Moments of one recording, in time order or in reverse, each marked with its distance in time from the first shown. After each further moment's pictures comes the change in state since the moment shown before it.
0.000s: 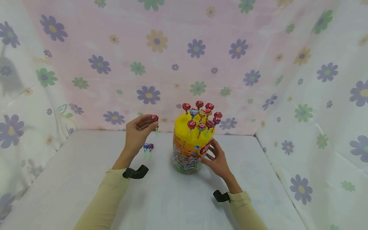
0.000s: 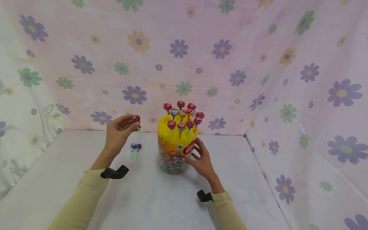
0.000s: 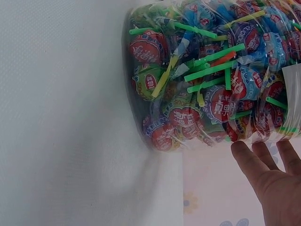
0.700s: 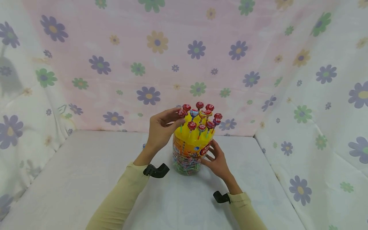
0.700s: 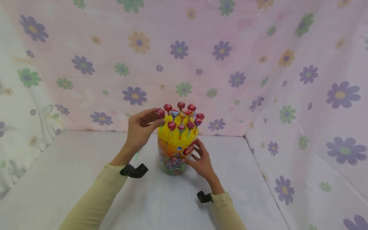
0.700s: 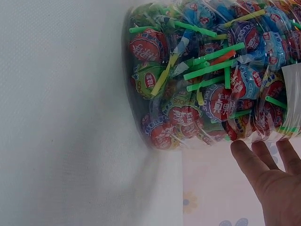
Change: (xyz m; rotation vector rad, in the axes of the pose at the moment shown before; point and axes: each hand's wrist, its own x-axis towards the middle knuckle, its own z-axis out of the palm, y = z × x) left_hand 0.009 0.037 0.077 -0.046 -0.134 0.230; right_hand 0.000 -0.003 0.000 -0.016 0.000 0.004
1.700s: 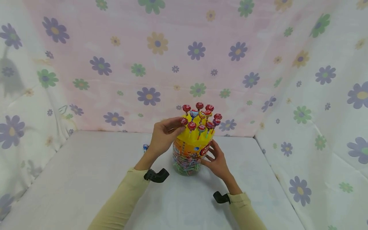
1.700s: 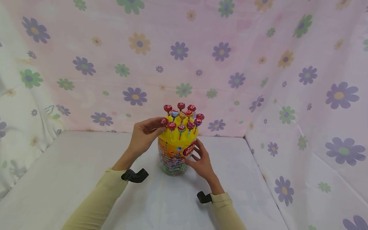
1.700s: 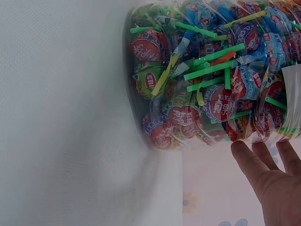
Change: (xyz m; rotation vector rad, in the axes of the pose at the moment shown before) left_hand -0.016 -0.017 -0.001 0.024 -0.079 -0.145; right_hand 0.001 0.002 0.000 -0.003 0.000 -0.007
